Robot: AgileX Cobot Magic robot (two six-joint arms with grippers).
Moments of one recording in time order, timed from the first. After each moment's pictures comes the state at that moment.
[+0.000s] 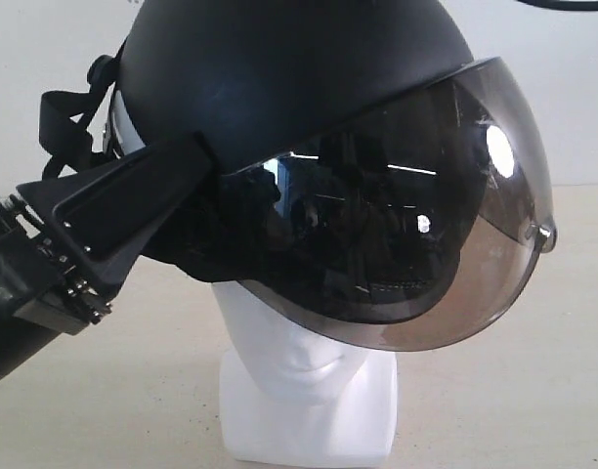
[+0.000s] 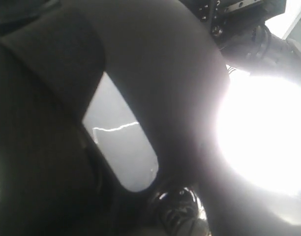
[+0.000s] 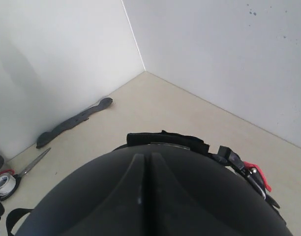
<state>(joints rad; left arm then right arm) -0.60 1.18 -0.31 0.11 -1.10 -0.73 0.42 1.50 -1.64 0.85 0.84 -0.59</state>
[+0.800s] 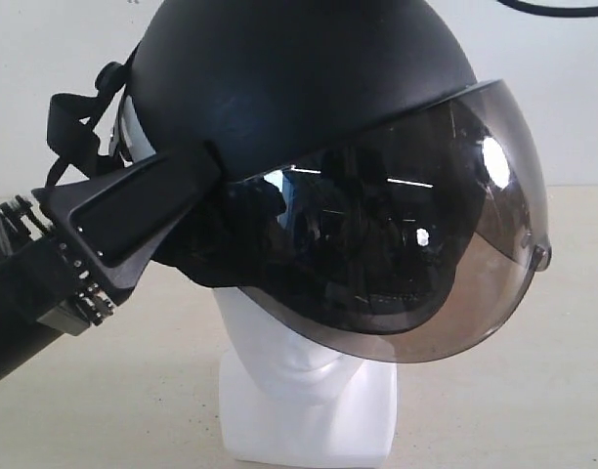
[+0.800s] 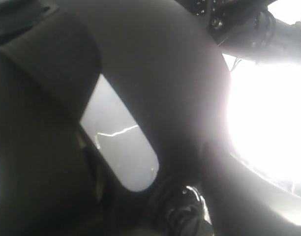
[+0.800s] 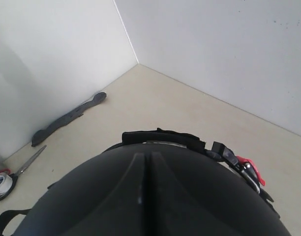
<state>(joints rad) -0.61 1.16 -0.32 0.07 -1.01 -0.65 0.42 1.52 -1.64 0.81 0.86 -0.53</state>
